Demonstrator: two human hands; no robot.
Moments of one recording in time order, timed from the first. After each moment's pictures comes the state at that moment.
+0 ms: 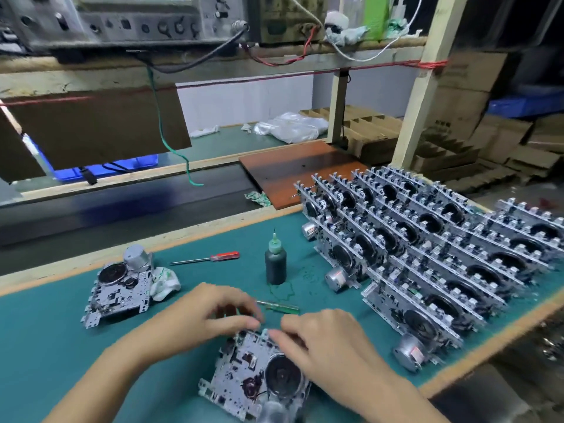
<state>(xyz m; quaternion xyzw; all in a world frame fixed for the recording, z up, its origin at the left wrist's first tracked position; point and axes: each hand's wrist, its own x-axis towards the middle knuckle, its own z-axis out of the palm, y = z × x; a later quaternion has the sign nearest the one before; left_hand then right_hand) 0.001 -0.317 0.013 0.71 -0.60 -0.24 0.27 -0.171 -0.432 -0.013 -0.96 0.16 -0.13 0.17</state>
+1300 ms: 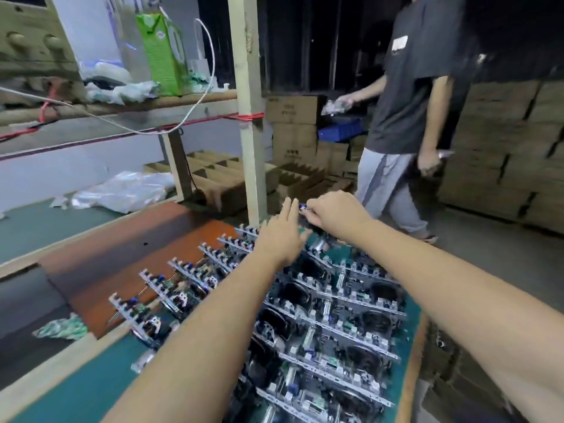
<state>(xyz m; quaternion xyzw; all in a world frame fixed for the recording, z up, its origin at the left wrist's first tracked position) -0.099 -0.753 0.028 0.67 -0.72 -0.05 0.14 -0.232 -0.811 0.052 -0.88 0.36 -0.17 -0.24</state>
